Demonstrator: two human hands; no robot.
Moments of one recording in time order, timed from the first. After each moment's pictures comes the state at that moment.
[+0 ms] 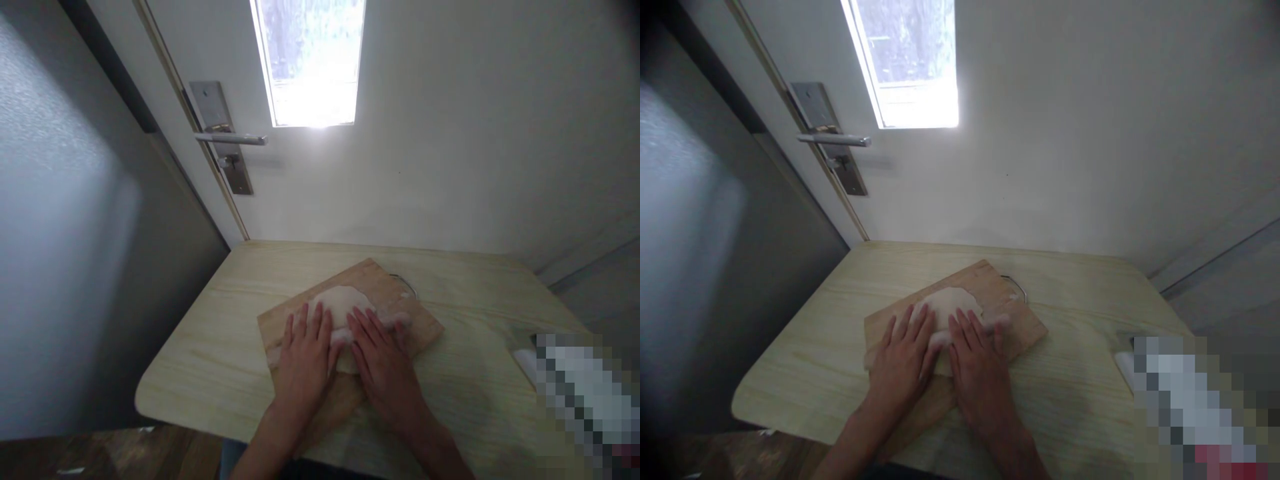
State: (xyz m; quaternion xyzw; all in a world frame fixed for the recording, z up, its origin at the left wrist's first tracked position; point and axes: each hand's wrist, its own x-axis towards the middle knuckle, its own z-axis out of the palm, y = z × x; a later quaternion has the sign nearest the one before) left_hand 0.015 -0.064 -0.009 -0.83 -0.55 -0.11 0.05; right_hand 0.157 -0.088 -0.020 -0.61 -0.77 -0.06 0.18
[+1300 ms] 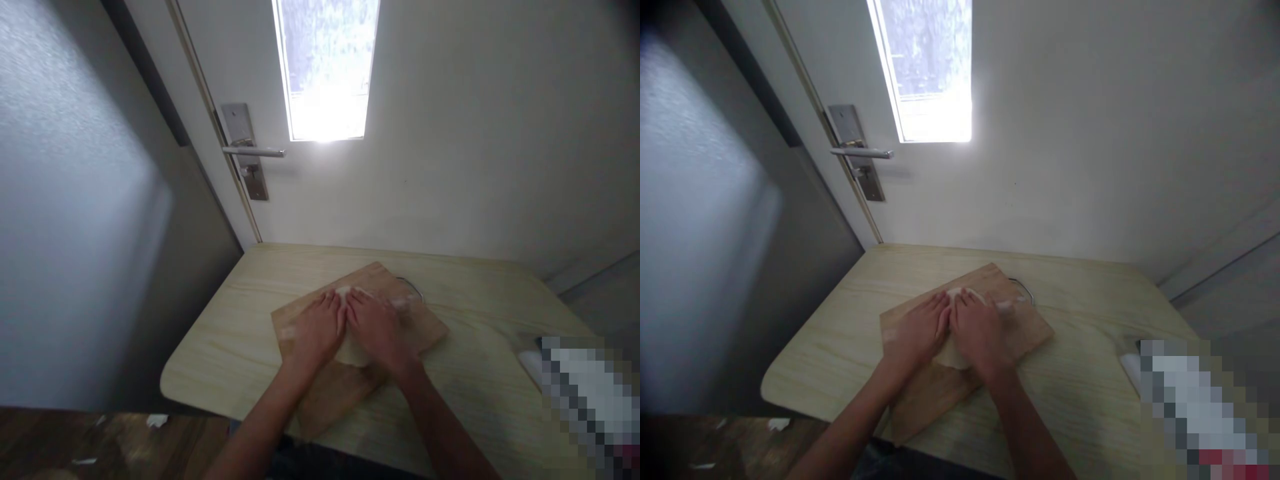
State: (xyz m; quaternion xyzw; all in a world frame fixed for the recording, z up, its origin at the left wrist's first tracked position) left_hand 0.021 -0.027 0.001 -0.85 -0.52 -0.11 -0.02; right_hand 0.141 -0.037 0.012 -0.62 -0.78 0.00 0.11
